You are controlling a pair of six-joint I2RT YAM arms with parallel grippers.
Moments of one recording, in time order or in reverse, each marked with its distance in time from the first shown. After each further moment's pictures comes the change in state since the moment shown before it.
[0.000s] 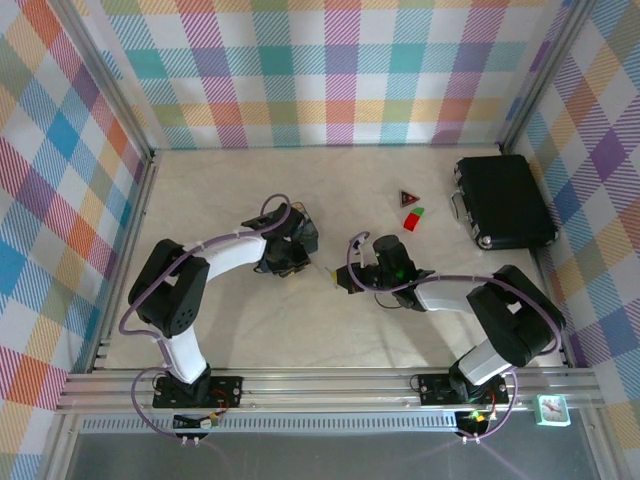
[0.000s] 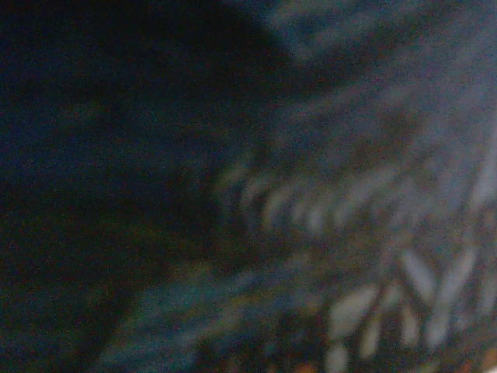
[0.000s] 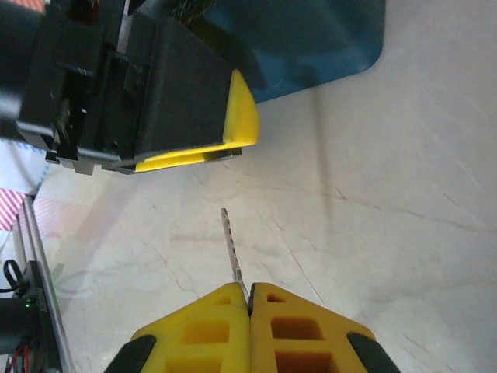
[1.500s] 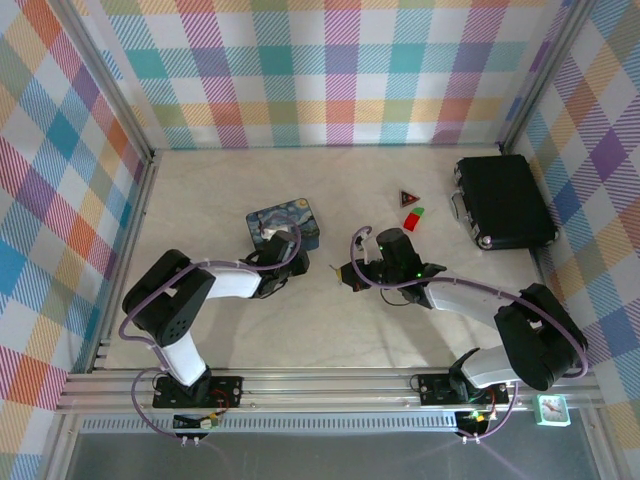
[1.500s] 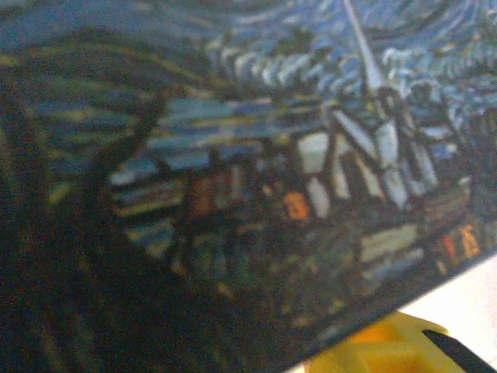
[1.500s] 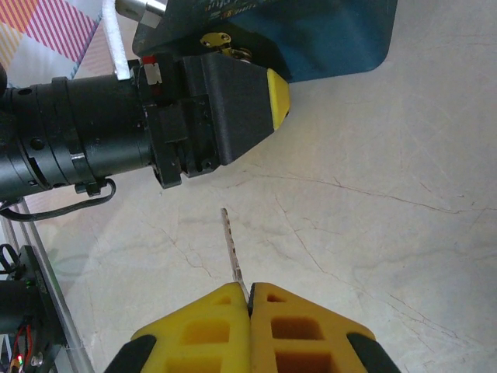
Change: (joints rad) left arm -0.051 -0.053 -0.372 0.730 -0.282 0.198; right arm 0.000 -0.146 0.070 -0.263 0.024 -0.071
